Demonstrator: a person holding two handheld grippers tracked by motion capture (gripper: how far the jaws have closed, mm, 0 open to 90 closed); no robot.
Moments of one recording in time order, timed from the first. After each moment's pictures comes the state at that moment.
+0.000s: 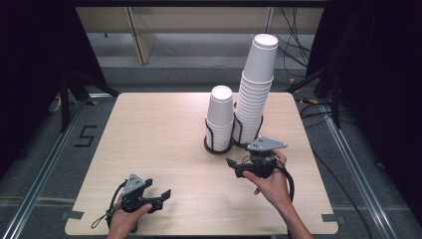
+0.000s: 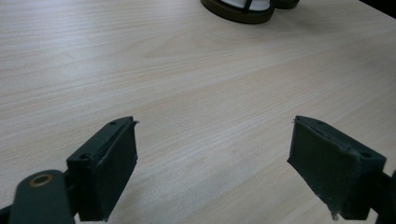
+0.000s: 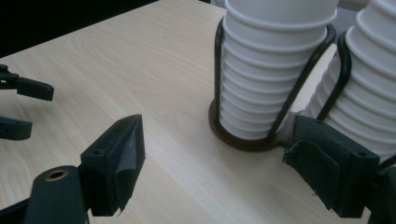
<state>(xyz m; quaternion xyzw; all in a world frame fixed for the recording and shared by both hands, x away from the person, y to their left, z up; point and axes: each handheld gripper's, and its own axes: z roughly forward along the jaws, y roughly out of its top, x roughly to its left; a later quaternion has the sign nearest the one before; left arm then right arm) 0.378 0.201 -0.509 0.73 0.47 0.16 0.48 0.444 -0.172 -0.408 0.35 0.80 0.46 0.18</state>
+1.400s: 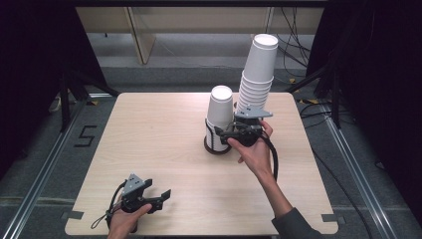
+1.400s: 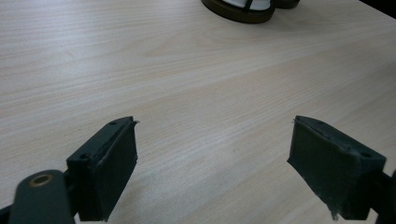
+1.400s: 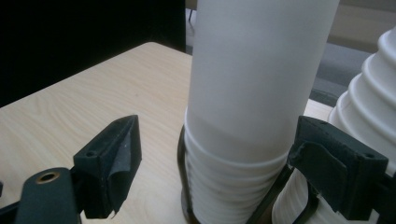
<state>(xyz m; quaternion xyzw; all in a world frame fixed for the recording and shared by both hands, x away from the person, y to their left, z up) 0.377 0.202 -0.509 0.73 0.47 0.16 0.48 0.505 -0.134 -0.366 0.37 0.76 0.48 0.23</state>
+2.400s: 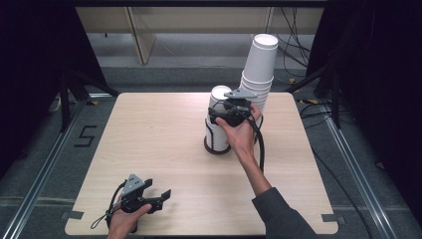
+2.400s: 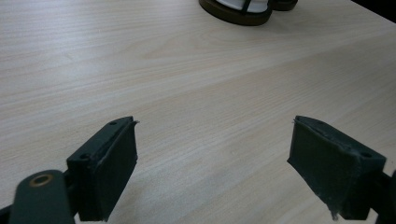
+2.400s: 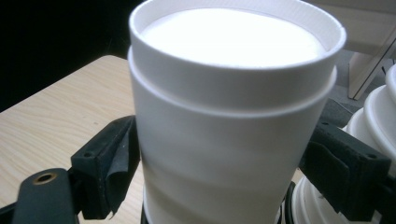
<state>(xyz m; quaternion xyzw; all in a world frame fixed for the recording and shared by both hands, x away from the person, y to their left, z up) 0.376 0.202 -0.507 0.73 0.47 0.16 0.47 0.549 -0.104 -0.349 0.43 0.73 0.45 0.27</state>
